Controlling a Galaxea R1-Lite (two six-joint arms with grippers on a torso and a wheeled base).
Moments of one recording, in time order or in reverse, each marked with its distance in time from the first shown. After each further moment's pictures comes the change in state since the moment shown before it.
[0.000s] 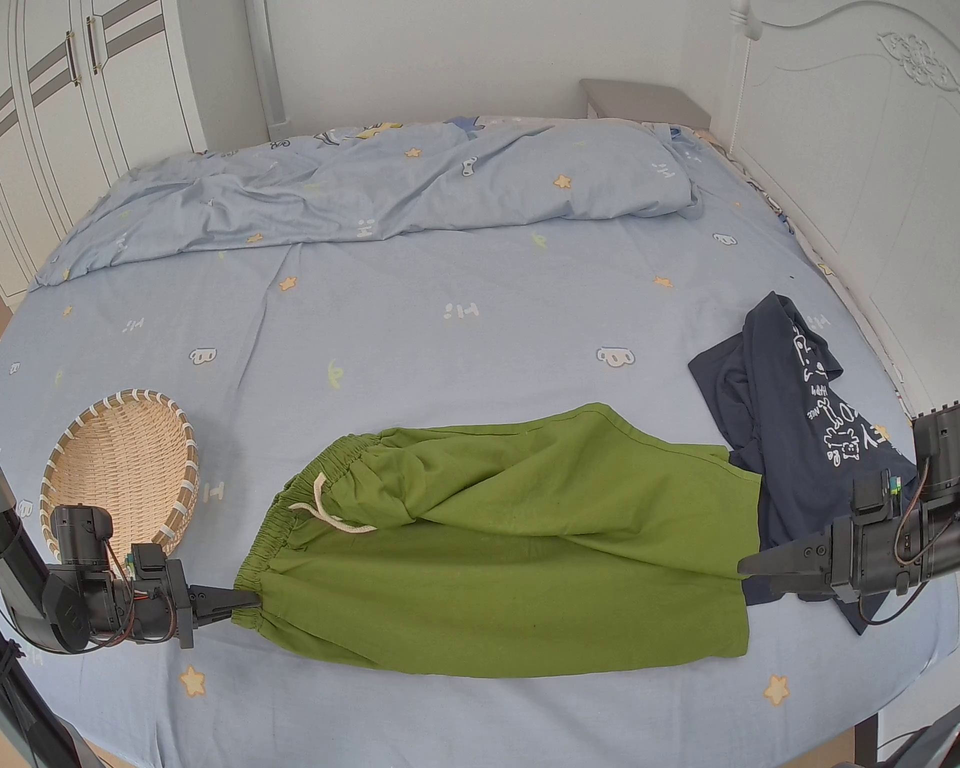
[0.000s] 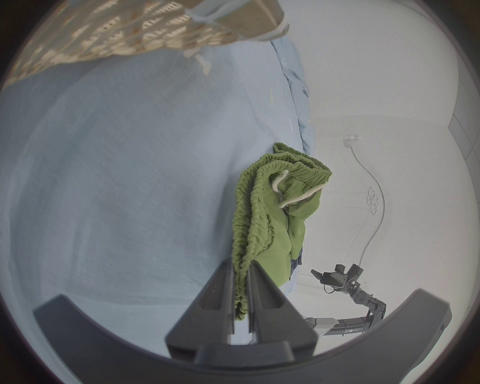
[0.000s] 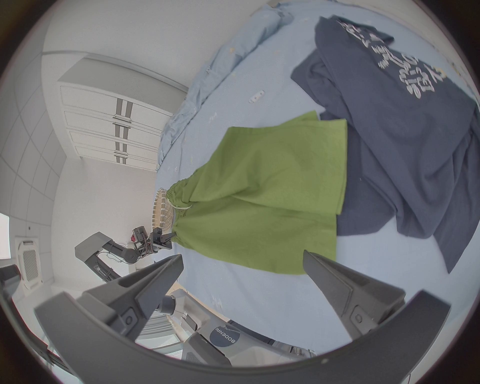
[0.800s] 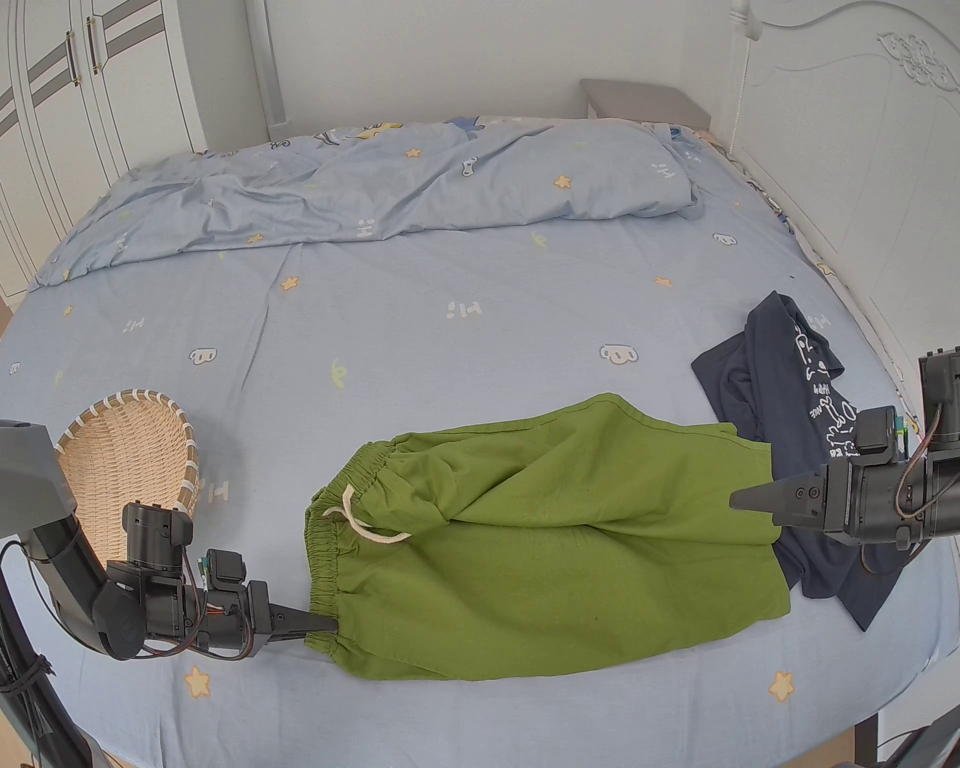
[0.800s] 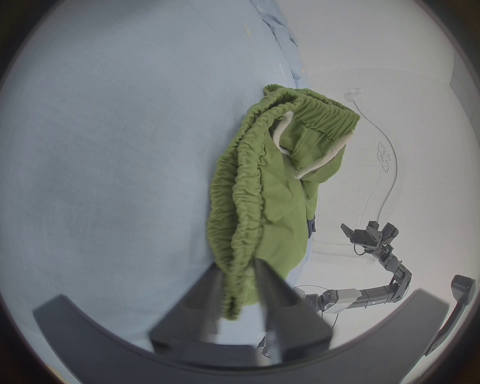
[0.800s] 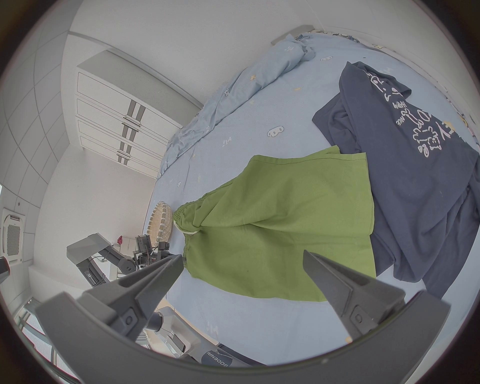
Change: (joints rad) left arm -0.306 0.081 -0.073 0.002 0.140 0.042; right arm 0.108 -0.021 -0.149 -0.002 -0.189 0.004
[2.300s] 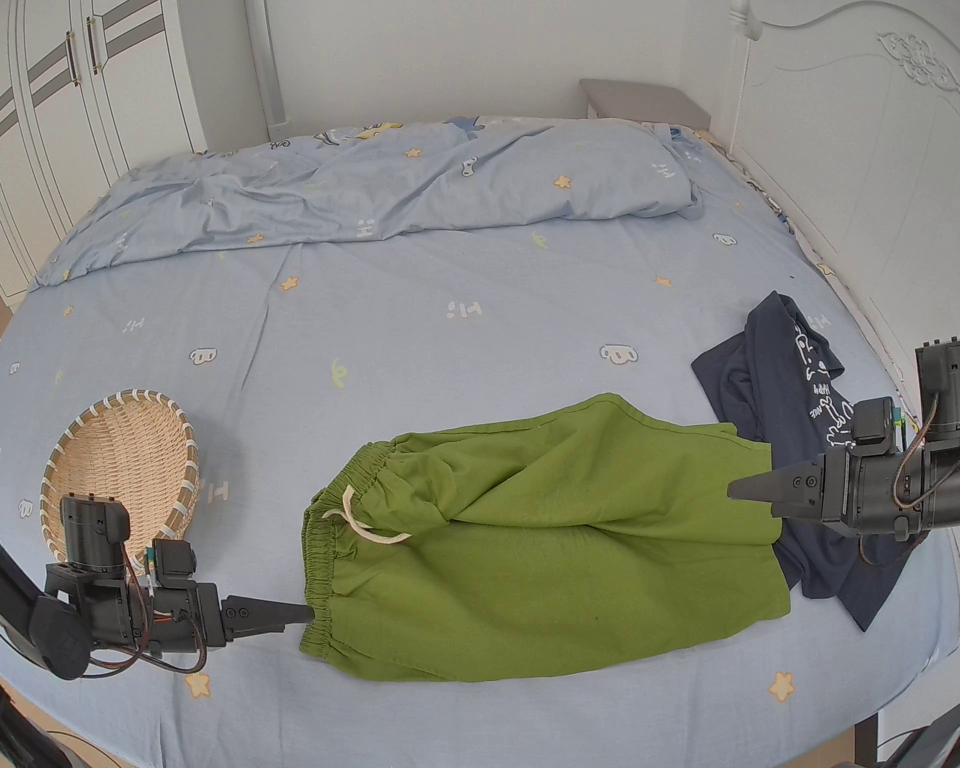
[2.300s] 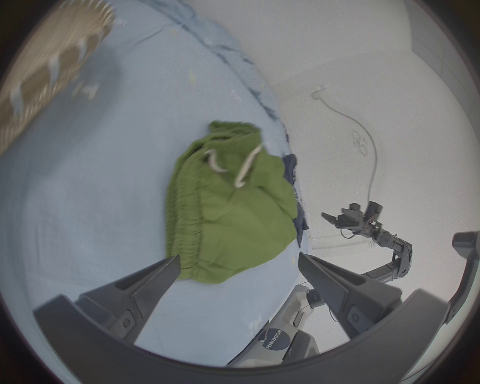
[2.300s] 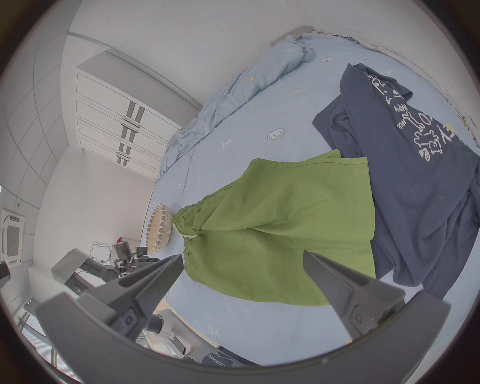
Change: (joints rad) left arm 0.048 -0.316 0.107 0.087 0.004 0.106; right arm -0.002 0.016 -0.031 0.010 -0.003 0.001
